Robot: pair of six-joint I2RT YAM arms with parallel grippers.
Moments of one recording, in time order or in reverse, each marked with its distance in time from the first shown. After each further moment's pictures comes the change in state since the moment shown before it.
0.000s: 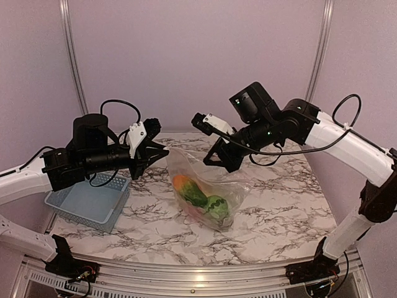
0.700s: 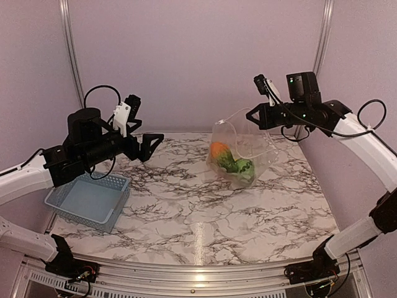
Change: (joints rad) left arm 0.099 0.006 -0.009 0.106 -0.218 -0.311; right arm -0.426 -0.165 -0.170 0.310 -0.020 0.198
